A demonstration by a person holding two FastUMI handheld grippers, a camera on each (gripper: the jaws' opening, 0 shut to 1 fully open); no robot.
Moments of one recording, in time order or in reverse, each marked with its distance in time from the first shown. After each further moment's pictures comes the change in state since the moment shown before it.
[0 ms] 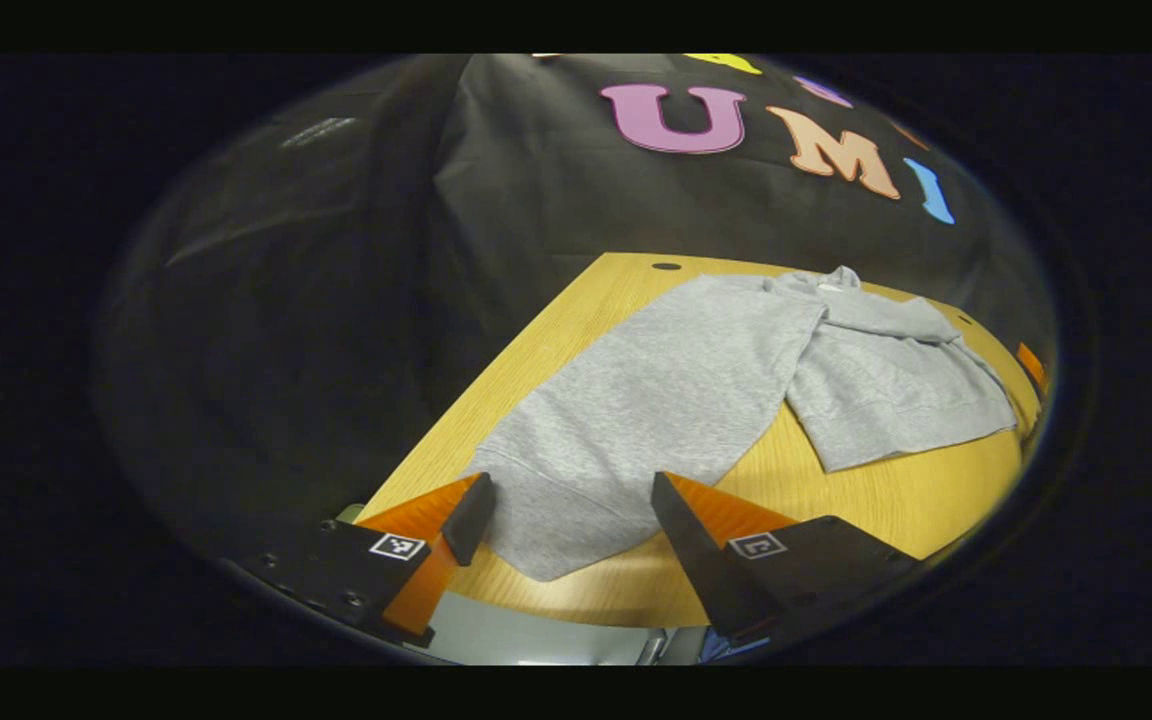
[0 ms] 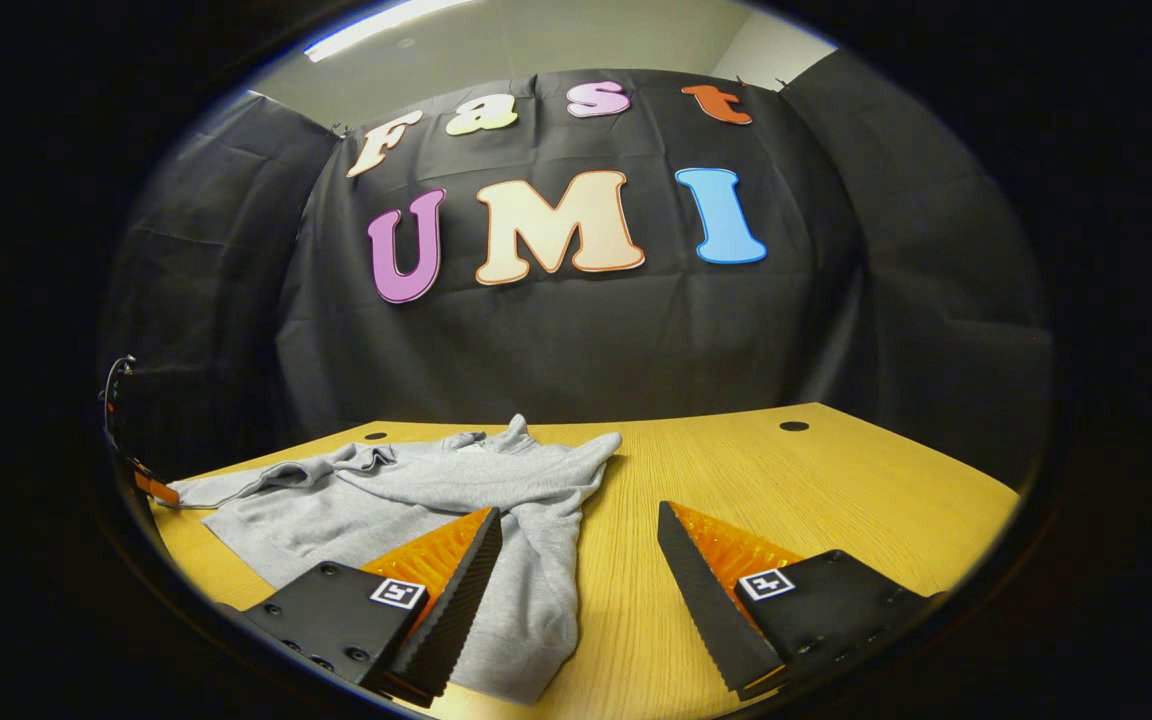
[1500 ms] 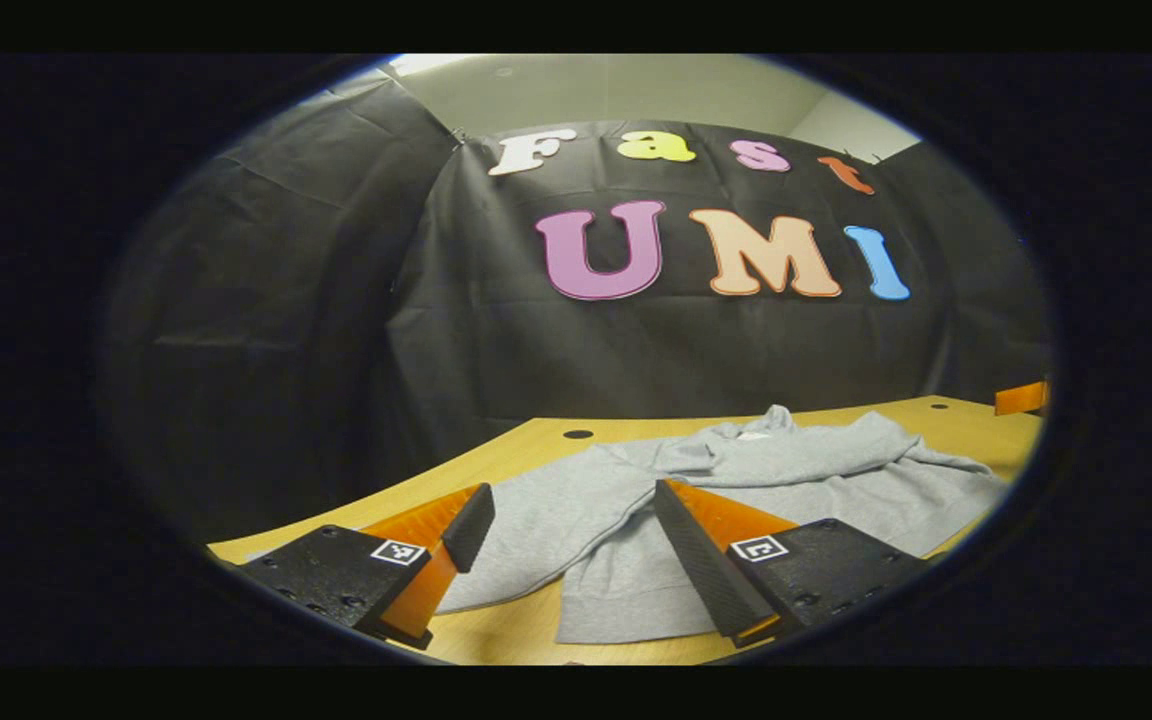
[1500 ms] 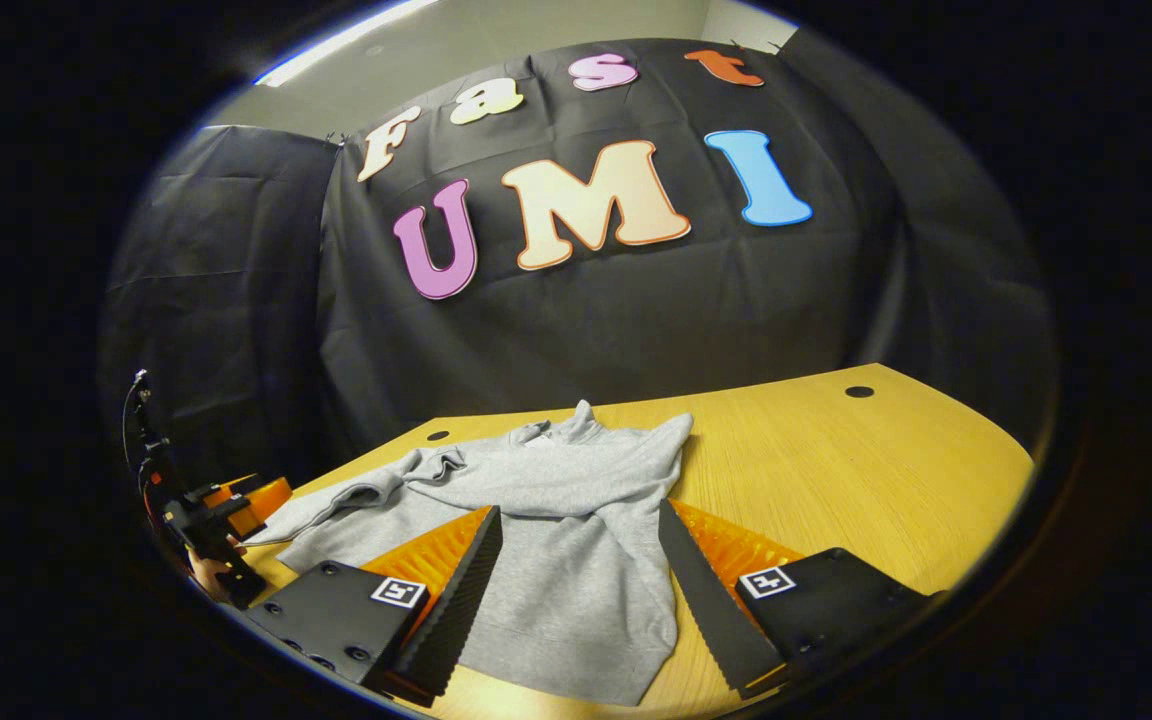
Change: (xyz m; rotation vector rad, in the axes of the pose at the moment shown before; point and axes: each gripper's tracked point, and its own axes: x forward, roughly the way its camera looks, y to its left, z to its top) left arm 0.002 -0.145 0.140 0.011 -0.598 -0.018; right arm 0.002 0.053 0.011 0.107 0.086 0.124
